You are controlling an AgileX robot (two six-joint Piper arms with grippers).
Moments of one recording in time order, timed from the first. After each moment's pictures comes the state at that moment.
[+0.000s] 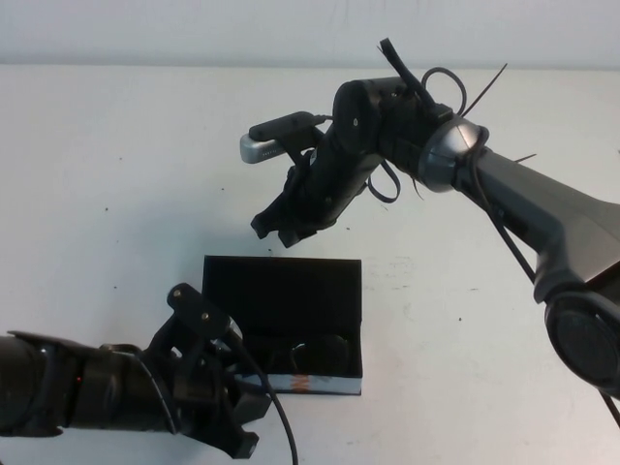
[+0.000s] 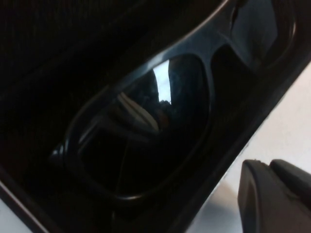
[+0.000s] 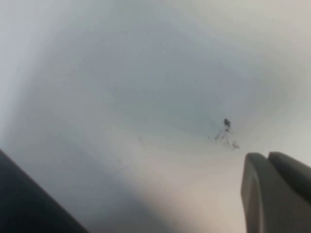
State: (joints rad) right arm 0.58 2.38 -2.19 0.30 1.03 -0.21; left arm -0.46 1.65 -0.54 -1.72 0.51 1.92
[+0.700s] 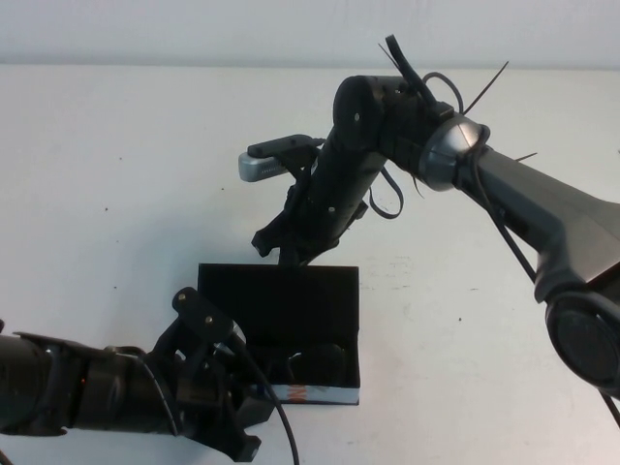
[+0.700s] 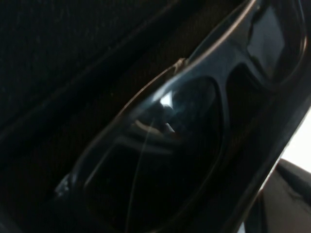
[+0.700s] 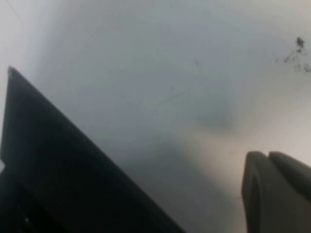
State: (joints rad) right arm 0.58 2.38 -2.19 0.38 1.21 -0.22; left arm -0.46 1.69 -0.54 -1.73 0.53 1.94
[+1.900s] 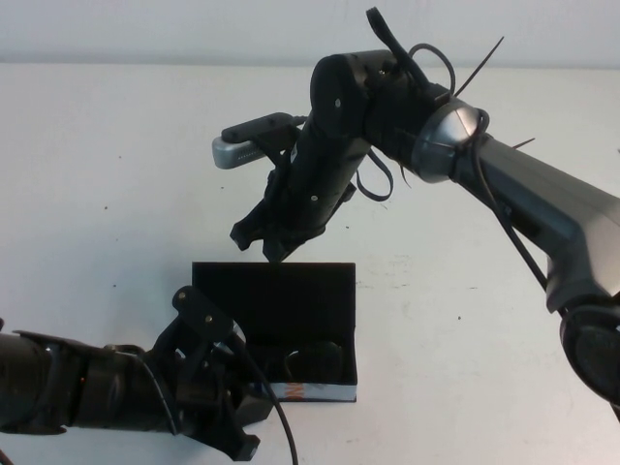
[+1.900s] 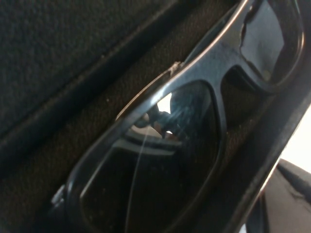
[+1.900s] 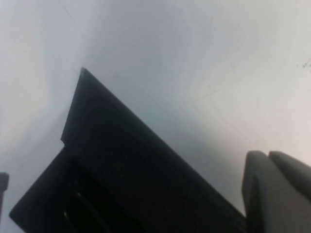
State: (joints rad) right arm 0.65 2.29 -2.18 0.29 1.22 -0.16; left arm -0.46 1.69 -0.54 -1.73 0.52 1.95
